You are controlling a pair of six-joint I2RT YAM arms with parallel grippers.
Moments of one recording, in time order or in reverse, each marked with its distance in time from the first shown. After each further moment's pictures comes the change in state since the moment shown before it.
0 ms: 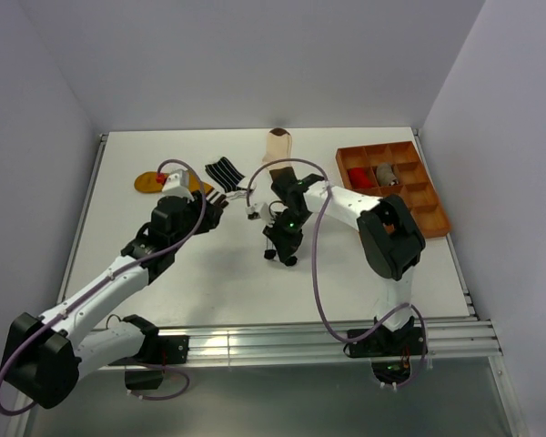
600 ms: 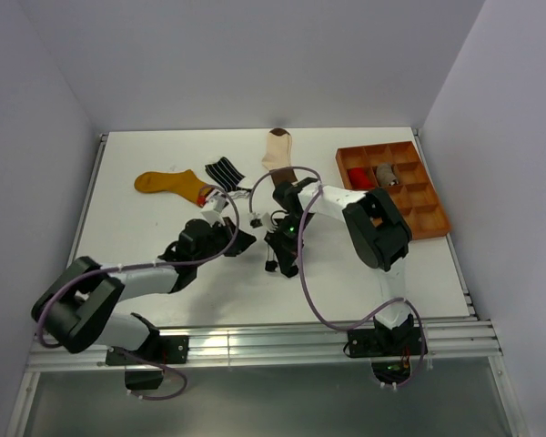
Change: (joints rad) left arm -0.121 0.296 -0.267 0.641 0.291 -0.094; right arm -0.003 0.135 0.005 -0.101 -0.146 0.016
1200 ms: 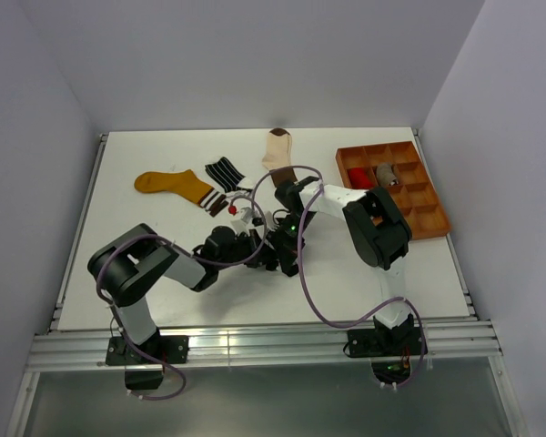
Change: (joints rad) left arm -0.122 0.420 0.061 0.335 0.144 -0.095; right arm -0.021 0.014 0.013 -0.011 -0.016 0.000
